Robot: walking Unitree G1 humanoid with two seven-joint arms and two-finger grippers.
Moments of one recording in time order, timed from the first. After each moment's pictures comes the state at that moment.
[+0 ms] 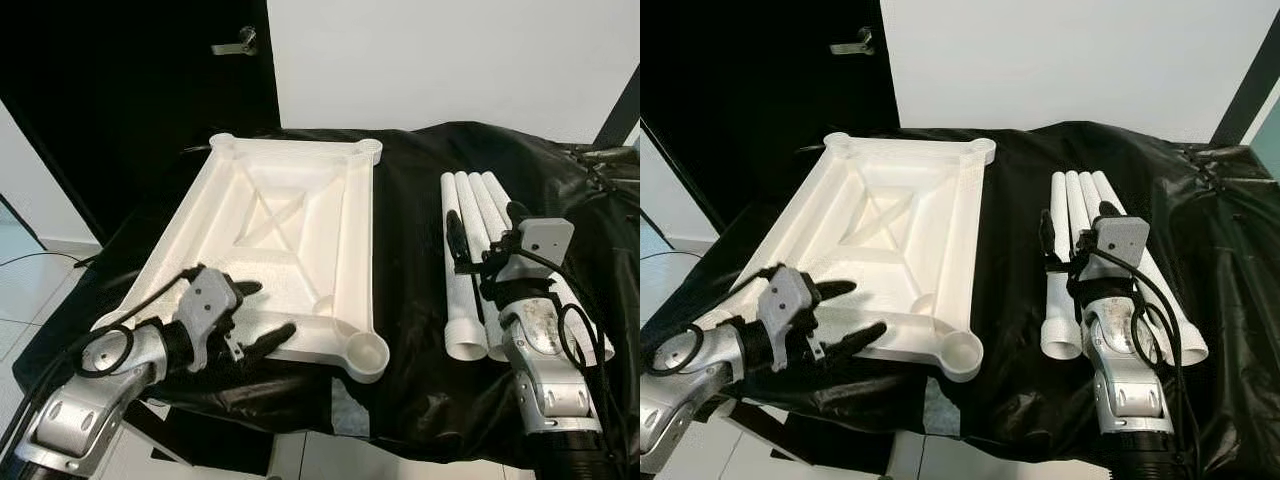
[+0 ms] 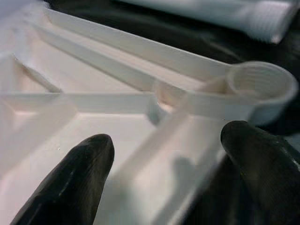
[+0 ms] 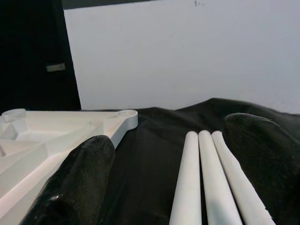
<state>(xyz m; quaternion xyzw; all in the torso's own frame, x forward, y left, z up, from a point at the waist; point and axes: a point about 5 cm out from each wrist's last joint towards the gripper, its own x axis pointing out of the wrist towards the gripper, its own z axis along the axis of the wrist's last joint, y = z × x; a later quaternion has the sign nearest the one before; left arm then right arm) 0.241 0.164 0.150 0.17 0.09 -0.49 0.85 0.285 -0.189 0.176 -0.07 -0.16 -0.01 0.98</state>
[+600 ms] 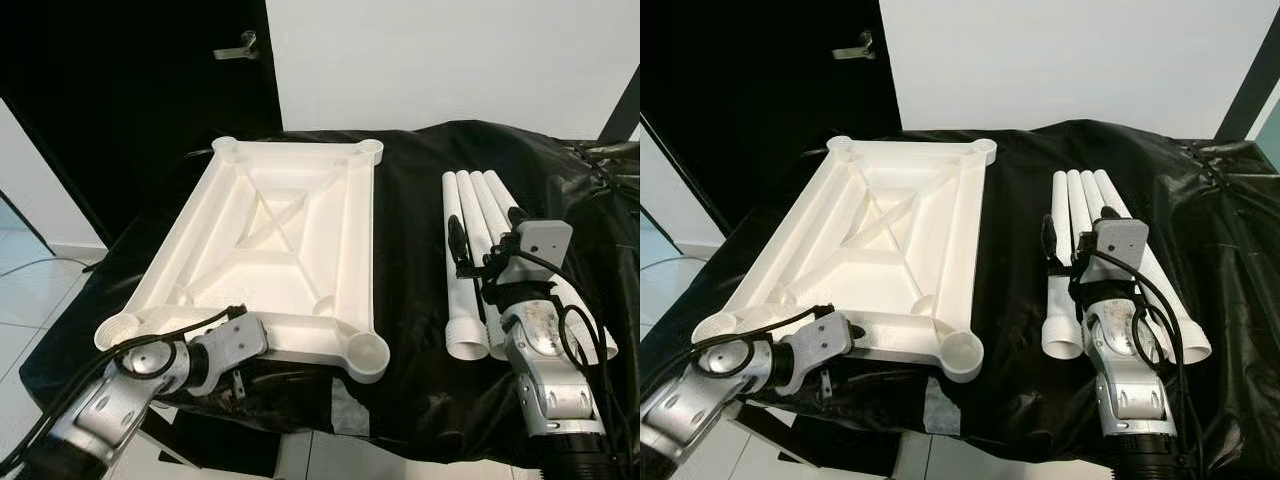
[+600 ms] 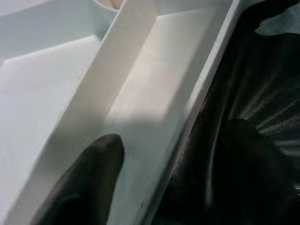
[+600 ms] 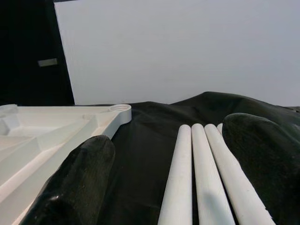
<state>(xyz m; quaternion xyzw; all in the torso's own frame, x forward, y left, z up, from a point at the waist) 0.257 0.161 0.112 0.32 0.19 -0.52 0.77 0.285 -0.191 0.175 -0.08 -0.15 -0.02 0.99</state>
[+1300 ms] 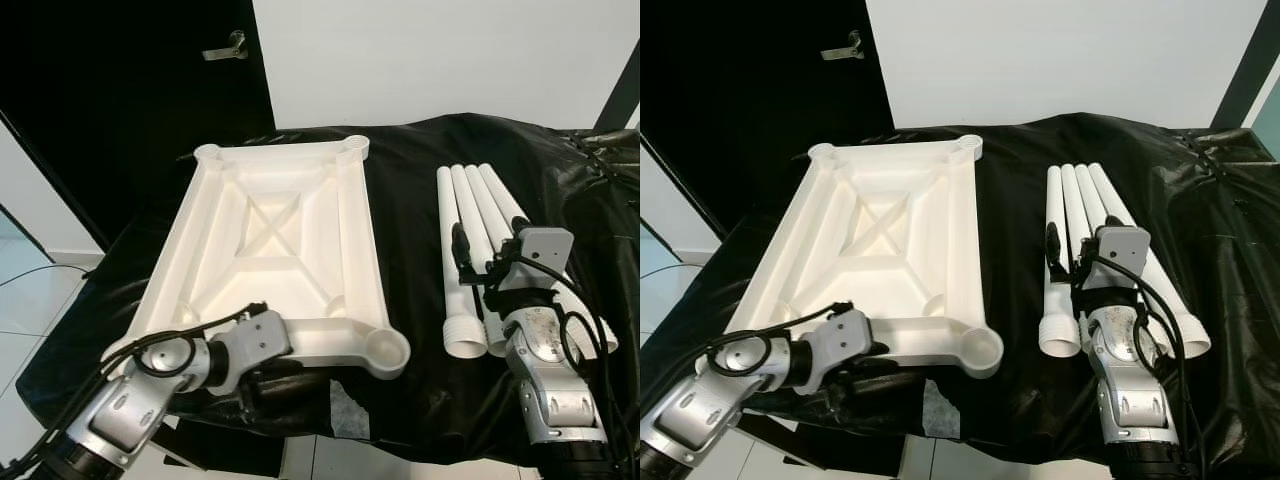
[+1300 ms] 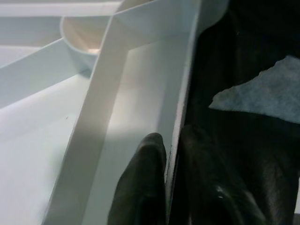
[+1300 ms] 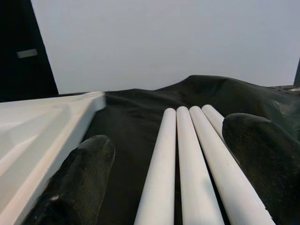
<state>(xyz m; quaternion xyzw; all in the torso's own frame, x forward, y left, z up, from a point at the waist) 0.239 0.130 0.126 0.28 0.17 -0.56 0.76 0.280 -0.193 0.167 -0.08 -0.13 -0.04 0.99</state>
